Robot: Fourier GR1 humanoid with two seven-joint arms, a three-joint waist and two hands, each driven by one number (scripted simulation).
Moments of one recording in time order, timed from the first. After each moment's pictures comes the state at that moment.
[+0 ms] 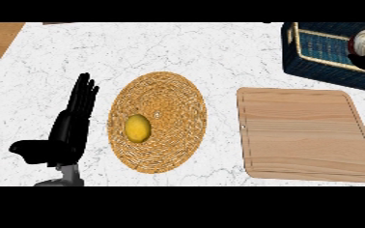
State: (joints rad) left arm -0.01 0.04 0.00 -1.69 0.00 0.08 0.02; right arm -0.71 -0.59 -0.40 -0.83 0.74 -0.04 0.12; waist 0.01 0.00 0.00
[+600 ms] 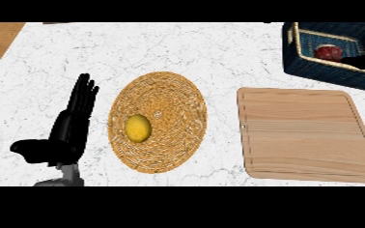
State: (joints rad) left arm -0.01 0.04 0.01 -1.67 0.01 0.08 0.00; right arm -0.77 -0.61 -0.43 -0.63 0.69 -0.14 -0.06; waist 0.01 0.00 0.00
